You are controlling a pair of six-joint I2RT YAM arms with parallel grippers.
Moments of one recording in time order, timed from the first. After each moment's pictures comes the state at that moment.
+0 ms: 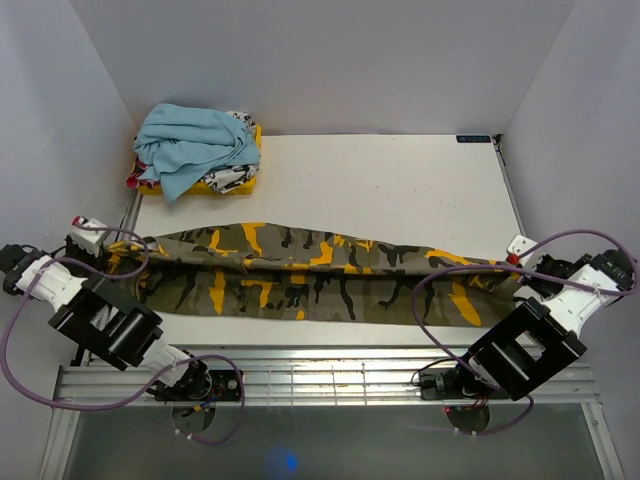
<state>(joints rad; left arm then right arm) 1.04 1.54 1.20 -0.80 1.05 1.45 -0.88 1.23 0.96 -1.02 -0.88 -1.96</state>
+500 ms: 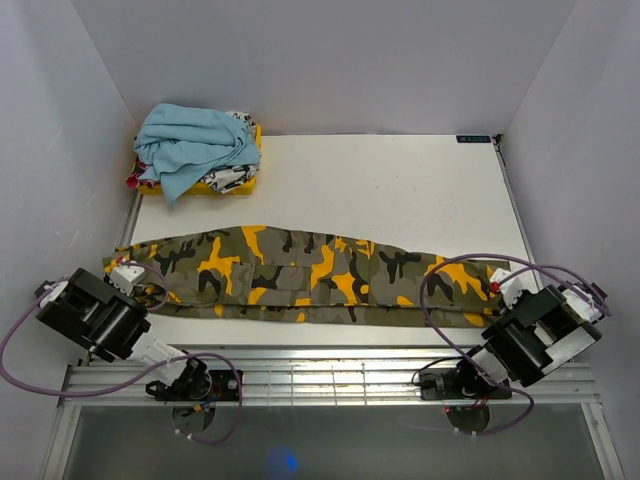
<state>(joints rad) 1.09 1.63 0.86 -0.75 0.75 1.77 -0.99 1.29 0.59 -0.84 -0.61 -1.98</state>
